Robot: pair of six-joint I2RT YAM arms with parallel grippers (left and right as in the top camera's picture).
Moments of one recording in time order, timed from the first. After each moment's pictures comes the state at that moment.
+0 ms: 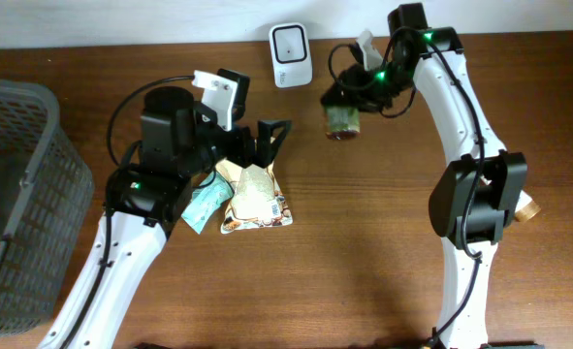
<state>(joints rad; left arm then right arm) -0.29 1.35 1.17 -0.28 0.47 -0.16 0.11 2.34 2.24 -1.22 -0.64 0.11</state>
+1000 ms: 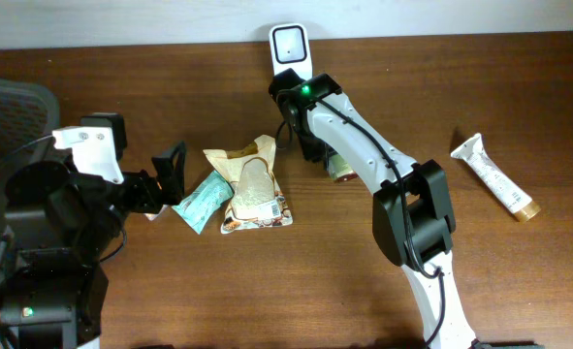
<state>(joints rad) 0.05 0.91 1.17 -0.67 0.31 -0.11 0.52 2.34 2.09 -1.33 0.42 0.31</state>
